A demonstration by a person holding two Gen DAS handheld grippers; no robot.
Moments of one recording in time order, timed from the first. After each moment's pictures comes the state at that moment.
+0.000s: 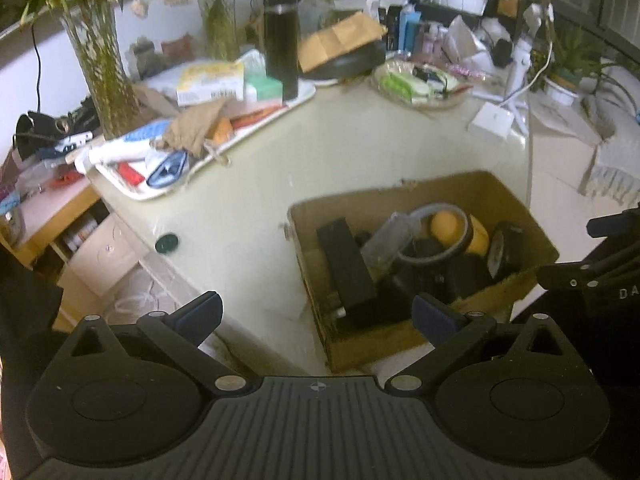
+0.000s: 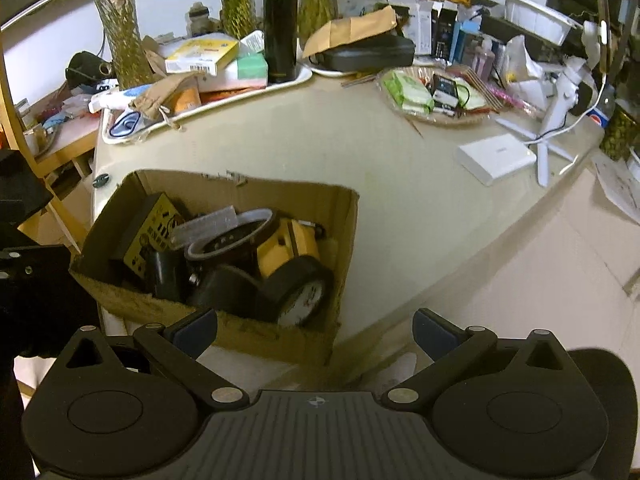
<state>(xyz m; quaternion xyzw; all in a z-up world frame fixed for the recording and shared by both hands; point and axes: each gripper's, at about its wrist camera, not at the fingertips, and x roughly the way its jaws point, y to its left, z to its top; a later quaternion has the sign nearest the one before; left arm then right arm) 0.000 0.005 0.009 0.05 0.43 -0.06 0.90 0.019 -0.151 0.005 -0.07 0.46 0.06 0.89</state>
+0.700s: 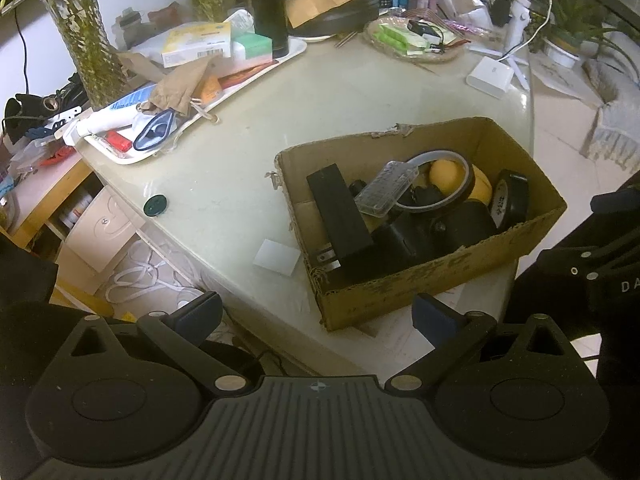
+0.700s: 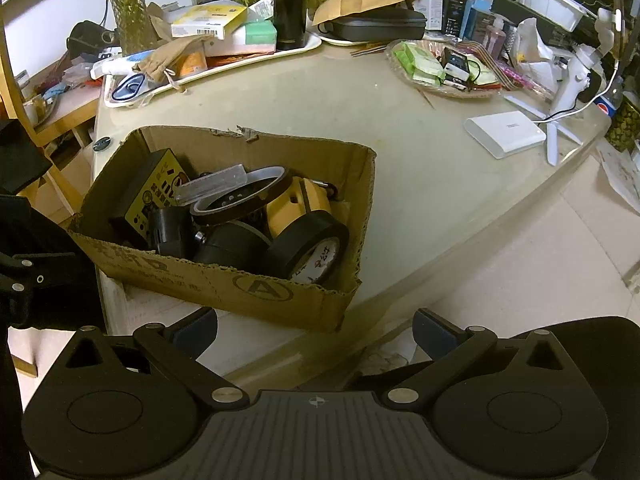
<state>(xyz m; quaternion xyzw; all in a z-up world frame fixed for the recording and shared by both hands) -0.002 -0.003 -0.007 0.07 0.47 -0.06 0.88 0.015 -0.143 -0.013 -0.08 0.49 0.06 0.87</state>
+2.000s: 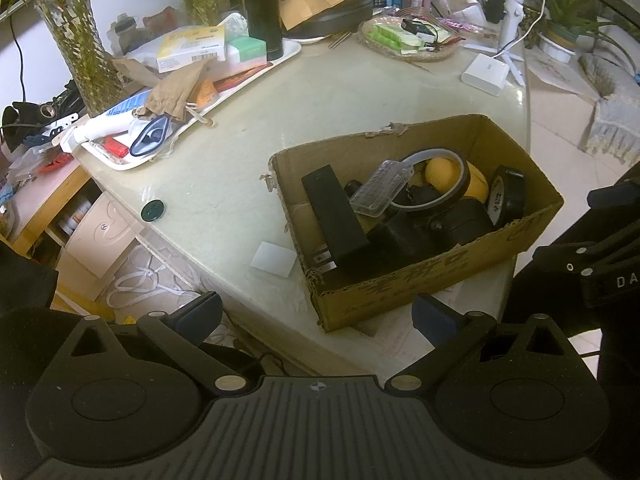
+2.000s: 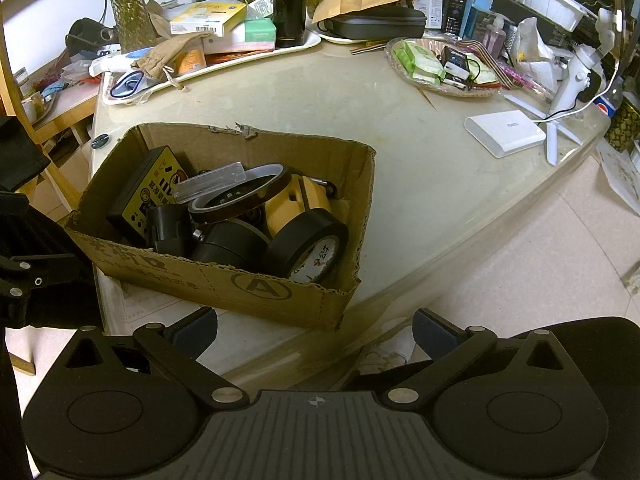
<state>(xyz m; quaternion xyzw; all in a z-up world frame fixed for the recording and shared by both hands) -0.002 -0.007 -0.007 0.08 0.47 -0.07 0.88 0.015 -0.143 -0.014 -0.09 0.49 0.06 0.87</state>
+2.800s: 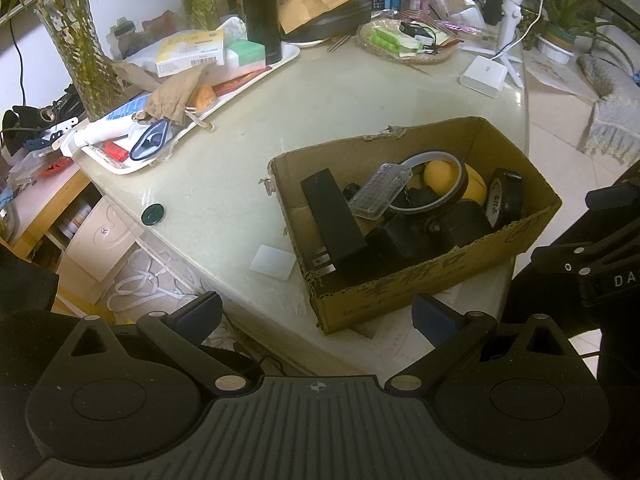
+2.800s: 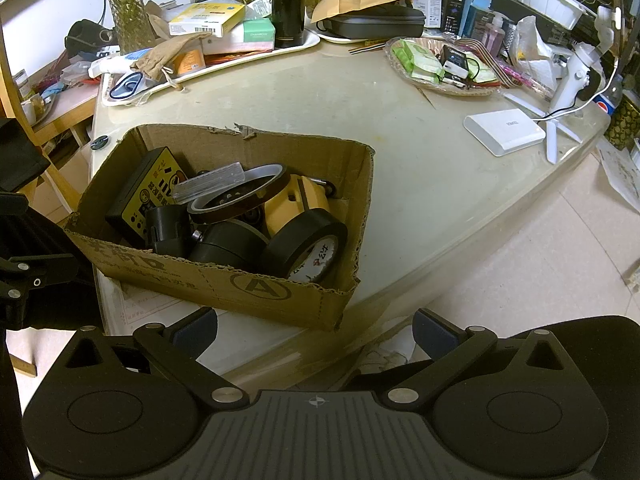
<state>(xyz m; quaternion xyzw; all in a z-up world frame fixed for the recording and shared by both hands) -0.002 -0.008 -0.005 0.08 0.47 -0.07 0.88 0.016 -0.145 -0.015 -0.08 0.49 0.06 0.87</state>
